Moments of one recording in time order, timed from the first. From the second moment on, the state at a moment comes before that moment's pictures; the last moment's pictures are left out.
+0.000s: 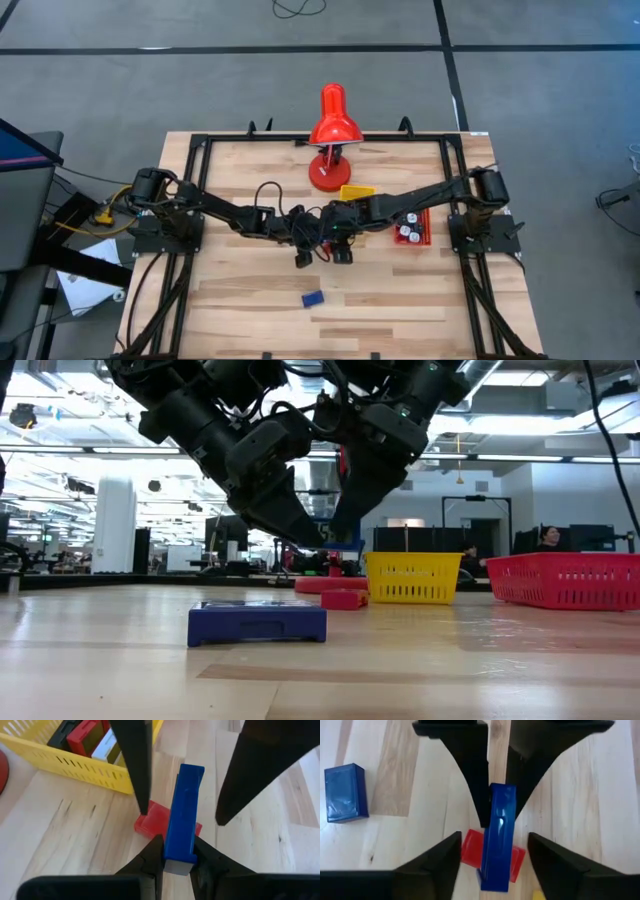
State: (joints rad) left arm -0.12 1.72 0.85 0.16 -0.17 -0.27; right arm 0.09 1.86 1.28 -0.44 0.00 0.02
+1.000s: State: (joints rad) left arm -0.12 1.60 0.72 0.30 -0.20 -0.19; right arm 0.08 1.65 1.18 -0.60 0.15 0.09
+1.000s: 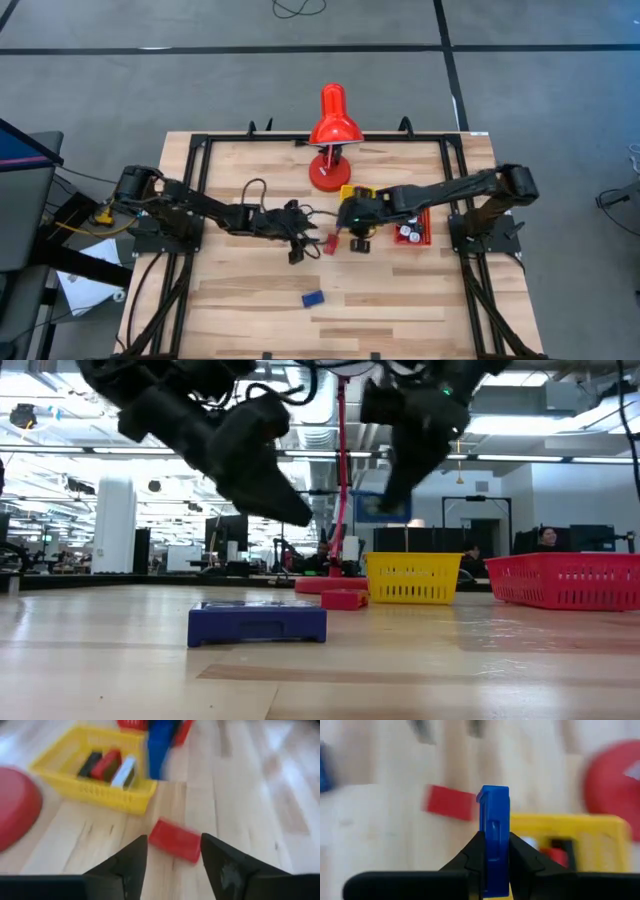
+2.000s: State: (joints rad) left arm -0.12 1.41 0.49 0.56 -0.26 -0.19; right arm 0.02 1.65 0.93 -0.38 0.18 0.12
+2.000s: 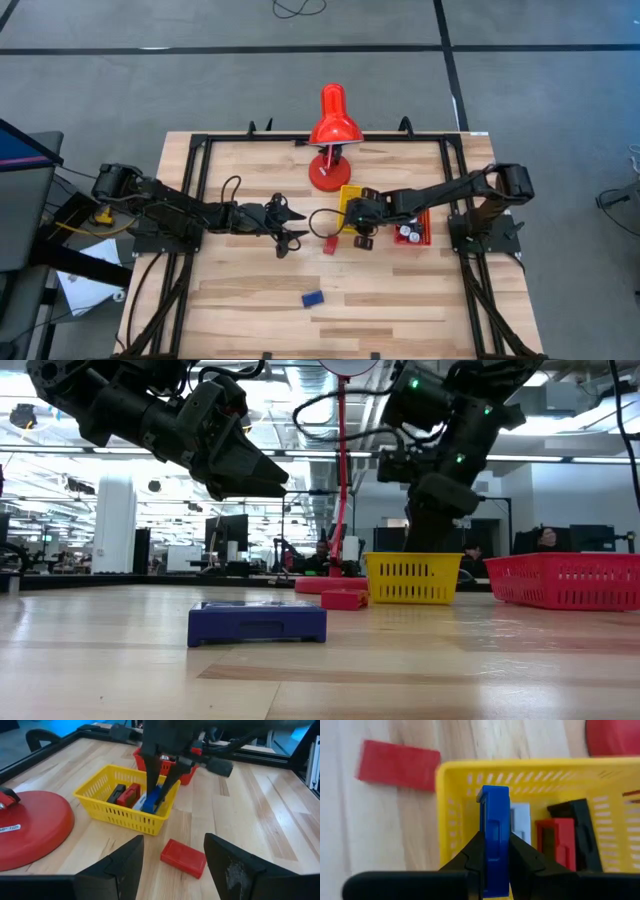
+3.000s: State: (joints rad) left arm -0.12 1.41 0.49 0.56 -0.26 -0.19; right arm 0.02 1.66 0.93 -0.37 0.18 0.09
